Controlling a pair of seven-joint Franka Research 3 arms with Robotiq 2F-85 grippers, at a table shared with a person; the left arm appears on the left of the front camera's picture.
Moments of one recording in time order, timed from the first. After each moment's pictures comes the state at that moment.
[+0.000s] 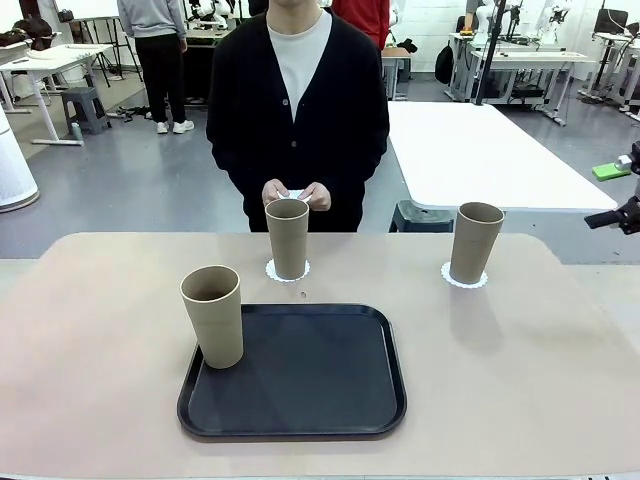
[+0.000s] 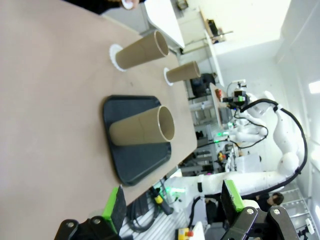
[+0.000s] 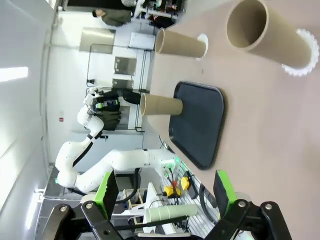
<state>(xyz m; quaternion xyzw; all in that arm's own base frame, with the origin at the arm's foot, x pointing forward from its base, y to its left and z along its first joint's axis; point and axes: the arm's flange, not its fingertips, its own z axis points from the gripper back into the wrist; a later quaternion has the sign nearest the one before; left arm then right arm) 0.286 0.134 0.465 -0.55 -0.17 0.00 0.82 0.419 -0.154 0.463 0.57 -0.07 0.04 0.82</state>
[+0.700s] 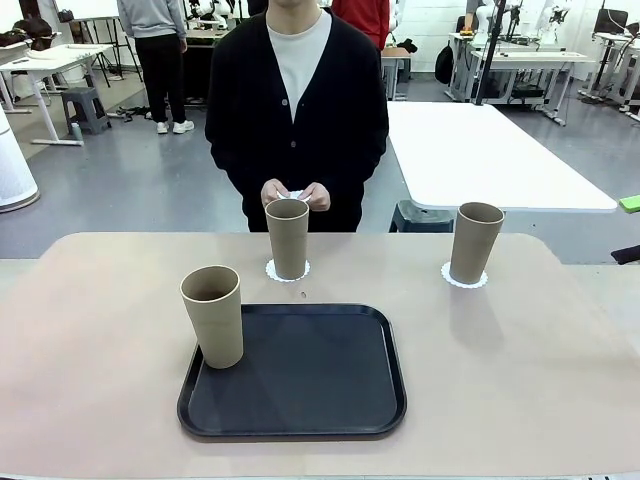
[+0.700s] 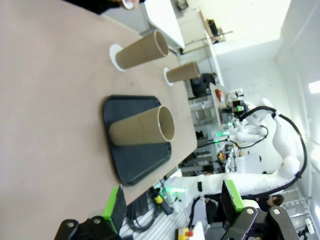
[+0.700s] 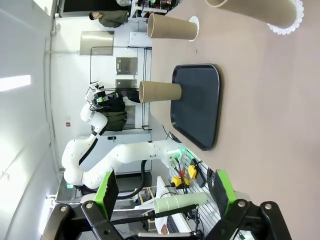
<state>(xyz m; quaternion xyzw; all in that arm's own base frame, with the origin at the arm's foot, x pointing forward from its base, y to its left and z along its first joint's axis) 0.286 0.134 0.465 -0.55 -0.17 0.00 0.82 0.374 -0.167 0.444 0.58 -0.04 0.01 0.82</state>
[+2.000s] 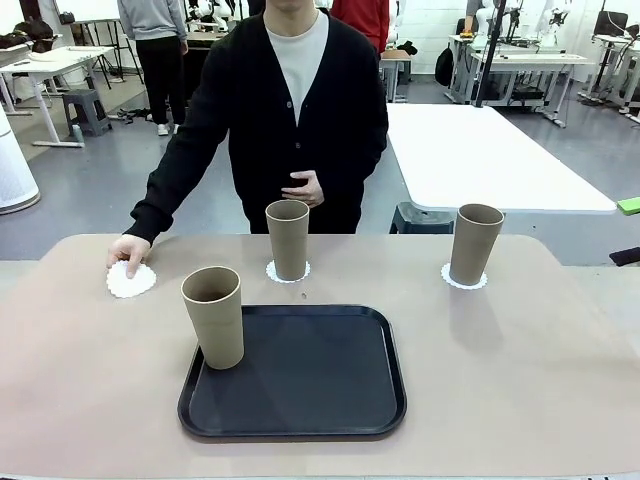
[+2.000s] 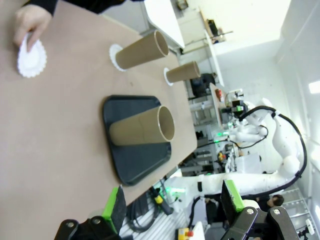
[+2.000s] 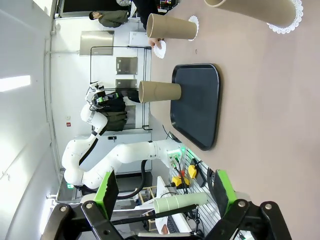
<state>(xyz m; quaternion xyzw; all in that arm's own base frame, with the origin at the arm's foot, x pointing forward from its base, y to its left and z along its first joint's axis) 0.286 0.134 0.465 -0.55 -0.17 0.00 0.82 0.375 -0.167 0.442 0.58 -0.04 0.01 0.82</state>
